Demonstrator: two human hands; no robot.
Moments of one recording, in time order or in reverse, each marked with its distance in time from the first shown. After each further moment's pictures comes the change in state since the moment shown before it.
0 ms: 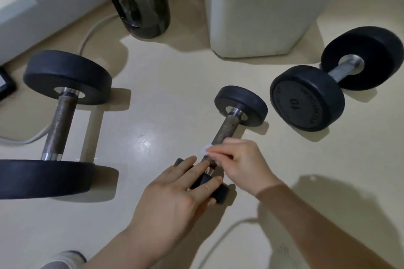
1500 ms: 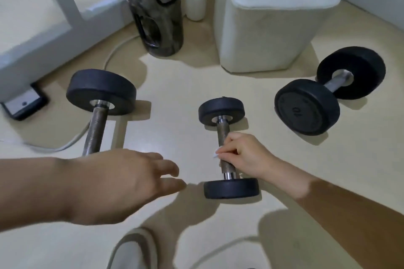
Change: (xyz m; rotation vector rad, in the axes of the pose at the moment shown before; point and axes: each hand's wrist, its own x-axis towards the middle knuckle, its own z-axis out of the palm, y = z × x) left_hand -0.015 -0.093 -0.135 0.170 -0.501 0.486; right_hand 0.026 -0.037 -0.009 -0.165 -0.273 0.053
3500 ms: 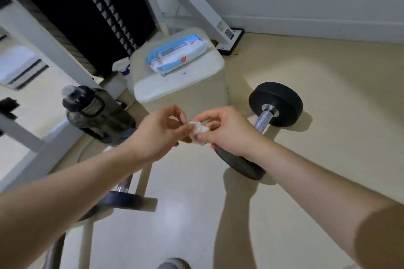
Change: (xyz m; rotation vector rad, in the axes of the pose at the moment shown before) left_hand 0.265 -0.006 -0.161 -0.902 0.508 -0.582; right_hand -0.010 0.038 -0.208 0.745 0.408 0.011
